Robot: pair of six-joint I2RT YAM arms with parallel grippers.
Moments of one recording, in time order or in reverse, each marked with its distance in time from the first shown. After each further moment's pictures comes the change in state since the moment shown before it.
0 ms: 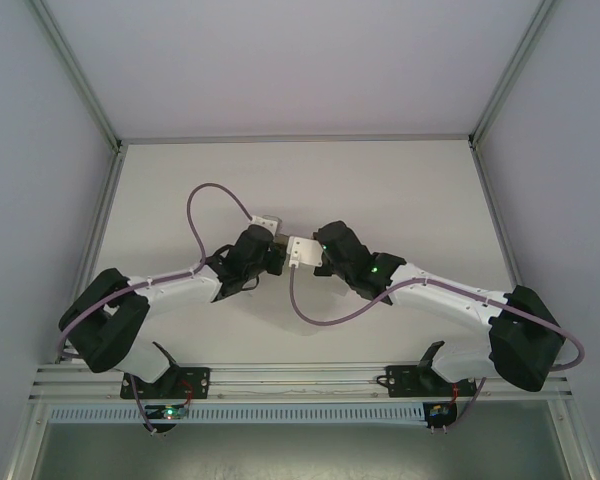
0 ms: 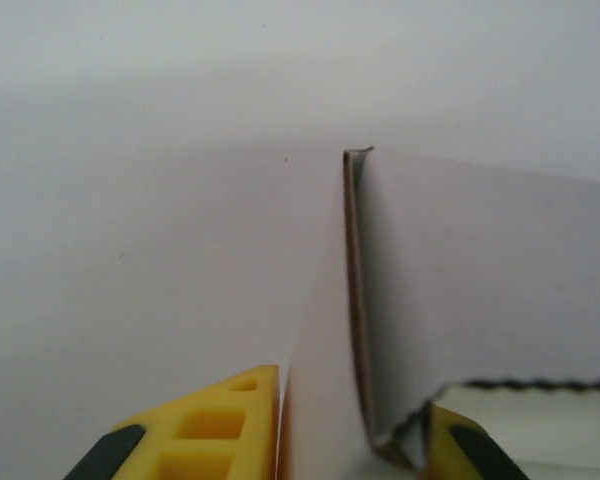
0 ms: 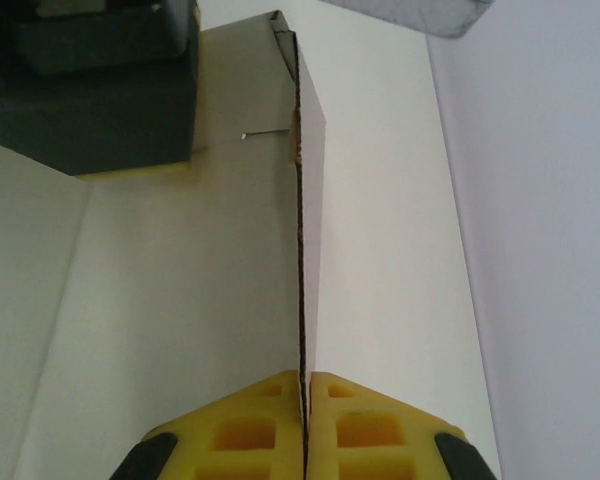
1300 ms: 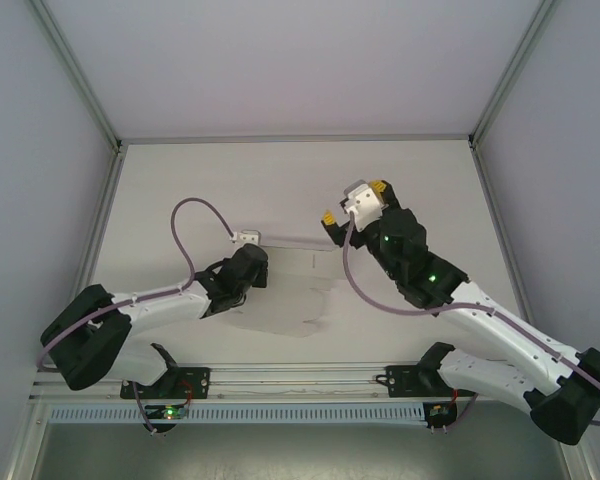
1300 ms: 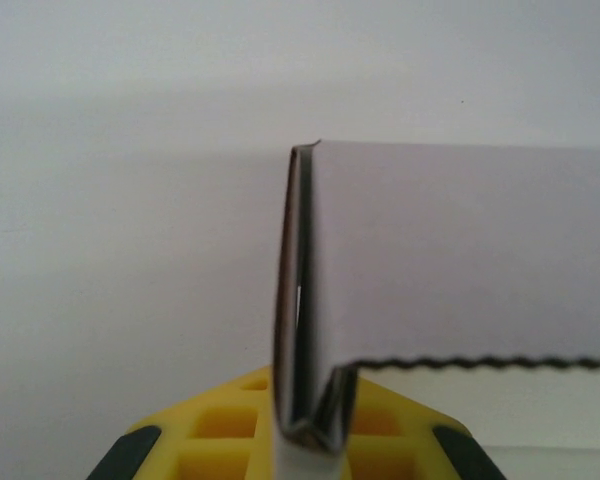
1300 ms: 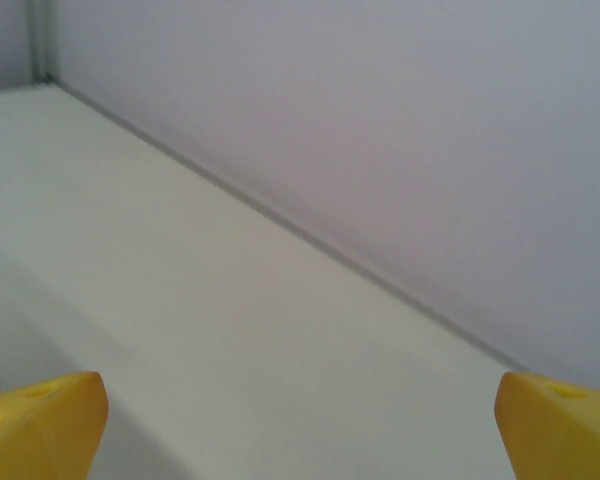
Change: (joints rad) left arm -0.058 -0.154 -0.146 -0.121 -0.266 -0.120; right arm -0.125 -0.339 0.027 0.013 0.062 0.576
